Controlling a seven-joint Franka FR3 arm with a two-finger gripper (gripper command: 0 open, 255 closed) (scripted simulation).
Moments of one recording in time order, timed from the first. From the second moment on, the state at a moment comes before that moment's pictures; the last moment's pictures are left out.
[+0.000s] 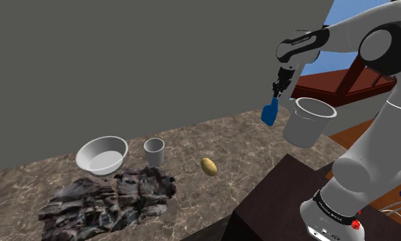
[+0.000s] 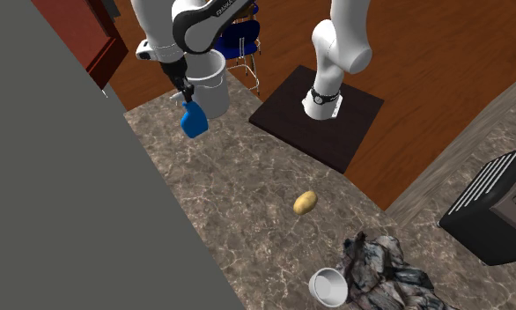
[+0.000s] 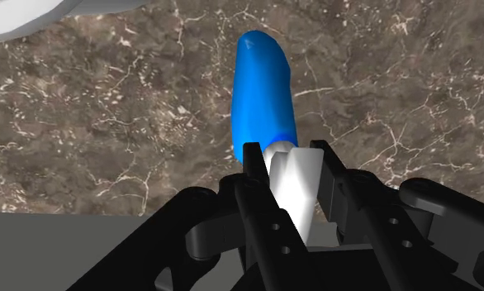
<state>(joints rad) -0.43 0.14 -0.24 -1.94 0.04 2.08 -0.49</state>
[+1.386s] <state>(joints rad) -0.43 0.20 -0.23 -2.01 0.06 2.20 -0.50</state>
